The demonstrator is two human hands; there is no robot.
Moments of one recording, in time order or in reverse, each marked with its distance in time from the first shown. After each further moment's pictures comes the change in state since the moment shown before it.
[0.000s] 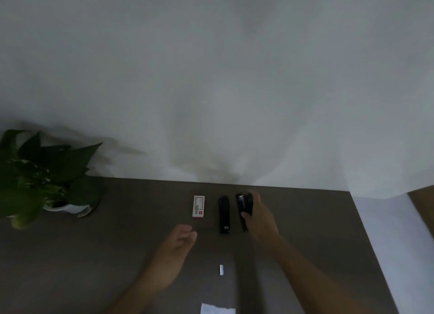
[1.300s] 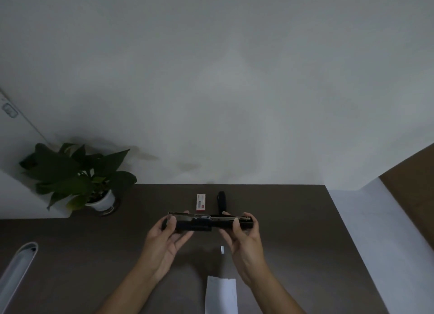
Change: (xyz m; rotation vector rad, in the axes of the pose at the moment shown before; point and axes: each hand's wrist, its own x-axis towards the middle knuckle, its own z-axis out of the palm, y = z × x) left_hand -0.101 0.012 -0.036 -1.072 -0.086 0.042; right_hand -0.208 -0.076 -0.009 1.675 0.018 0.067
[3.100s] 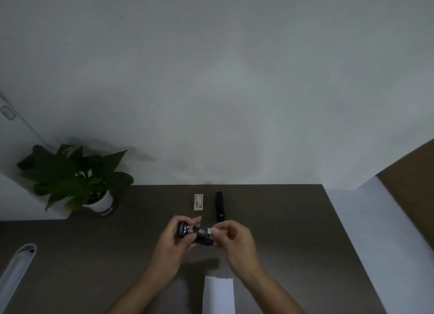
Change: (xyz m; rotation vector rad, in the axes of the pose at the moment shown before) left_hand -0.024 -0.018 0.019 0.730 -0.164 0.287; right_hand -0.033 -0.025 0.028 -0.849 -0.065 -0.101
